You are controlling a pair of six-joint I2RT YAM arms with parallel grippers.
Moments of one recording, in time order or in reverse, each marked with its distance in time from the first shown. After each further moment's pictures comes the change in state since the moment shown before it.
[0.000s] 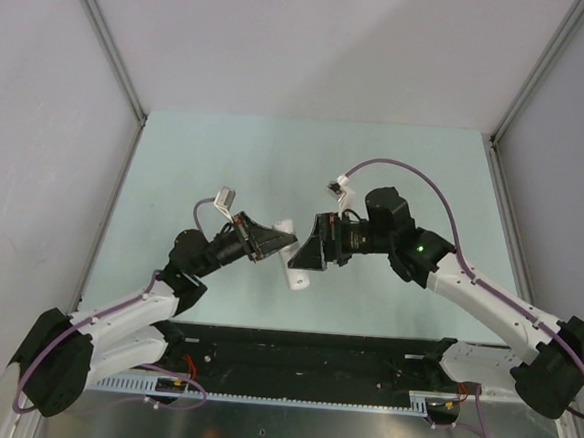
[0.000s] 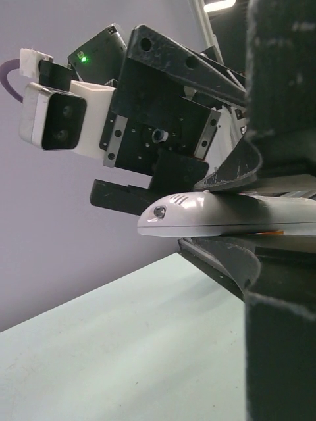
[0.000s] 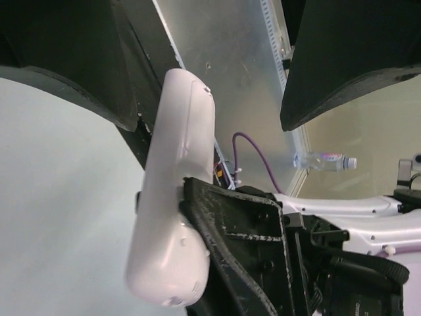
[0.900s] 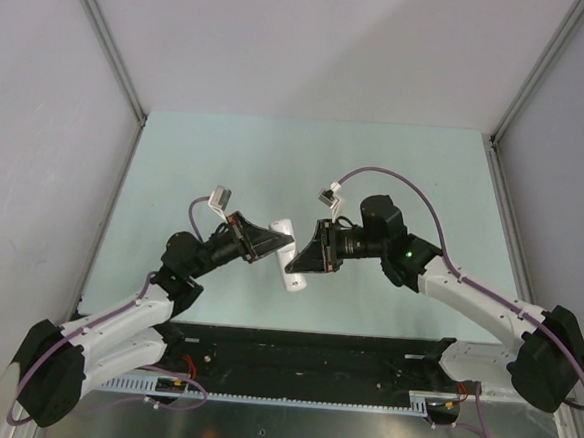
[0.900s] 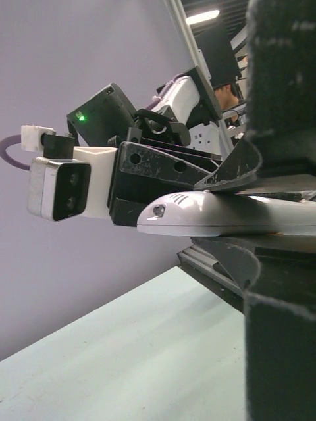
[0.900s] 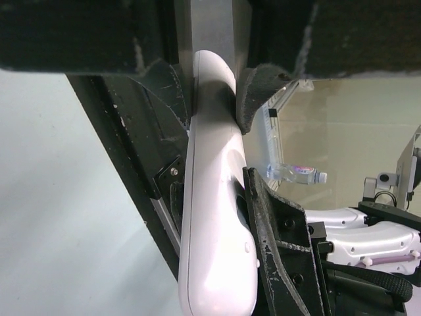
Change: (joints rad) left arm 0.004 -0.072 0.005 0.000 0.035 -0.015; right arm 0.037 0.047 -0.110 0.243 -0.109 0.091
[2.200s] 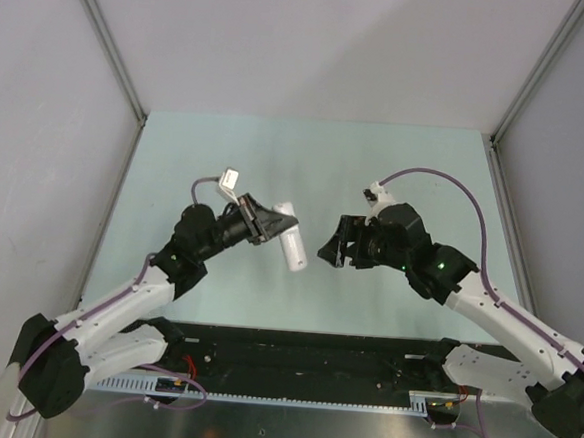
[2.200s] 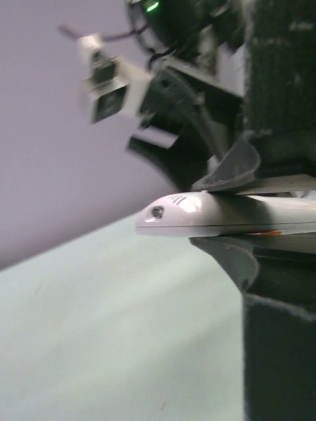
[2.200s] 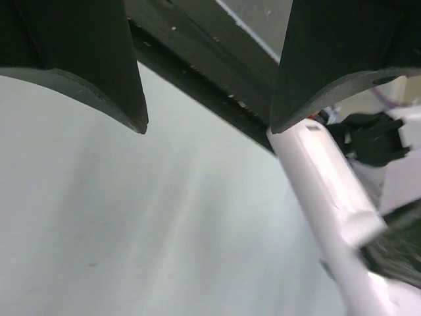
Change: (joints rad) left arm 0.000 0.059 0.172 -0.317 -0.097 0.221; right arm -0.001 -0.188 0.047 -0.415 0.587 -0.093
